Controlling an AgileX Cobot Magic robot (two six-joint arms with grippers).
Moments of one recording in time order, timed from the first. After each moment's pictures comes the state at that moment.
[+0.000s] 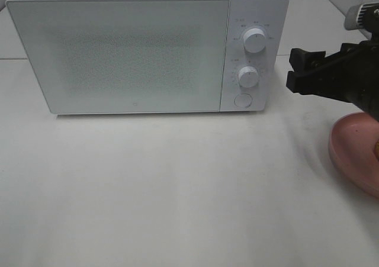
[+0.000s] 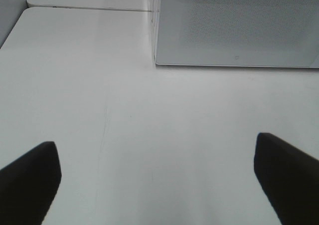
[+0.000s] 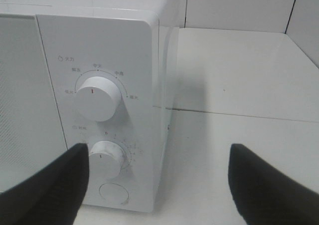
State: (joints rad) left arm 0.13 0.00 -0.52 -0.23 1.07 0.13; right arm 0.46 1.38 -0.37 0.46 -0.87 -0.30
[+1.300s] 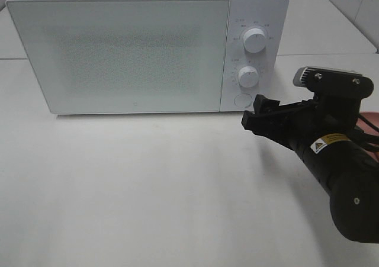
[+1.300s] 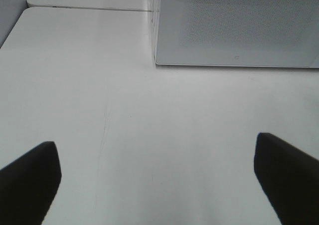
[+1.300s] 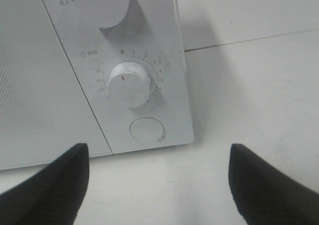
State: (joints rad) left arm 0.13 0.00 -0.52 -0.23 1.07 0.13; right arm 0.73 1.77 -0.36 0.74 -1.20 0.03
